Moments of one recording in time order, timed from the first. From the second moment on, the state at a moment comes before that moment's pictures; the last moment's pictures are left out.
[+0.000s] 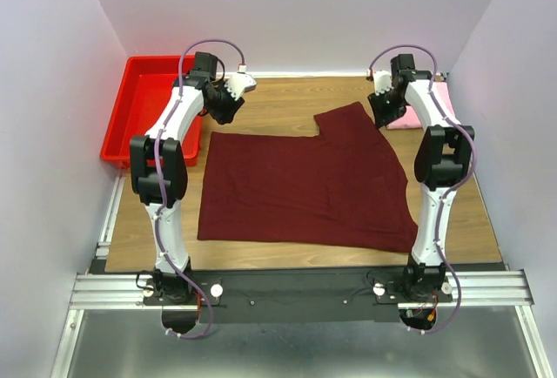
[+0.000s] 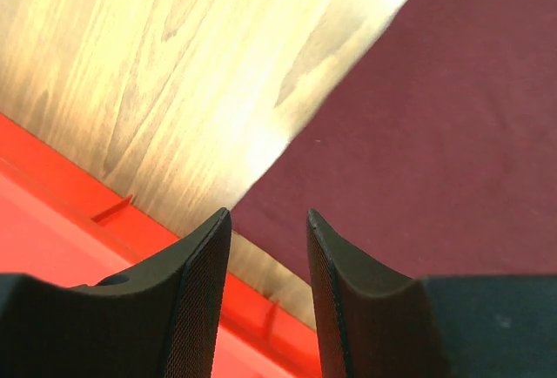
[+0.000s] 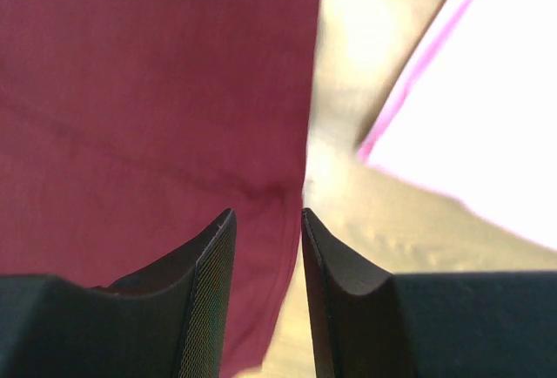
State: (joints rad) left arm -0.14 2.04 1.85 -0.79 0.36 0.75; right arm 0.03 2.24 2.01 -0.96 -0.17 -0.44
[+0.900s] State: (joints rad) left arm -0.12 2.22 2.01 -0.94 0.37 0.86; right arm 0.03 2.44 2.15 -0.92 -0.21 -0.36
